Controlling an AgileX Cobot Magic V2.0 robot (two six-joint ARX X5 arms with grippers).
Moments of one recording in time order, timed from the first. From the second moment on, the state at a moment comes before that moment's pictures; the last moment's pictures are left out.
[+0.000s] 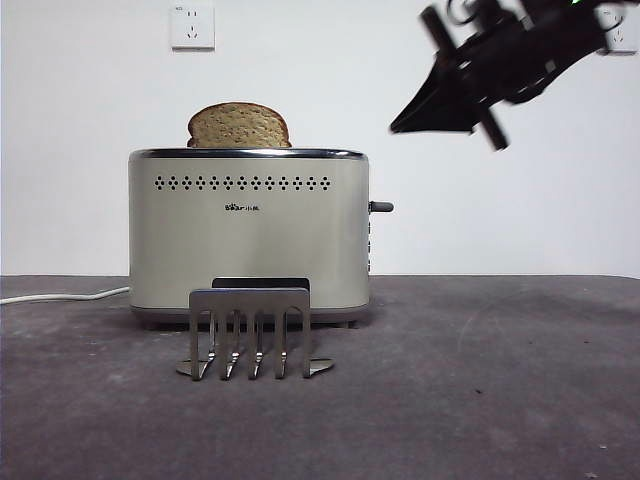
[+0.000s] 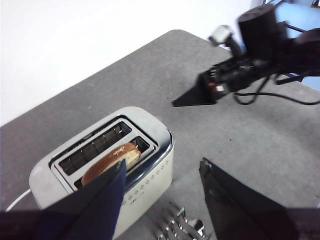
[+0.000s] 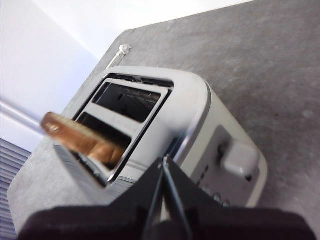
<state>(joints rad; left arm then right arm) -0.45 1.30 1.89 -1.07 0.25 0.16 0.21 1.76 1.37 -0.08 -0.73 0.28</state>
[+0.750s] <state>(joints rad) -0.45 1.30 1.89 -1.11 0.25 0.16 0.23 1.98 1.46 -0.06 -0.64 0.25</state>
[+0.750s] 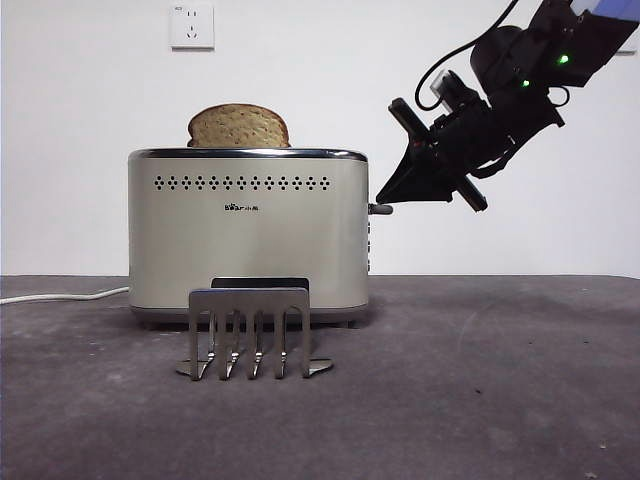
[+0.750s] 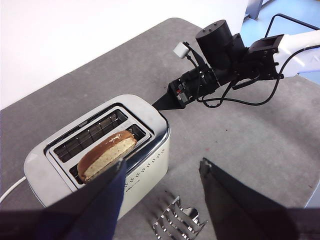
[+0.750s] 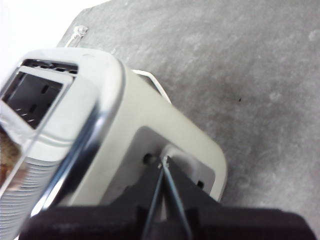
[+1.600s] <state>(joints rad) -0.45 1.30 1.89 -1.11 0.25 0.16 0.23 2.06 1.49 -0.14 -0.60 0.14</state>
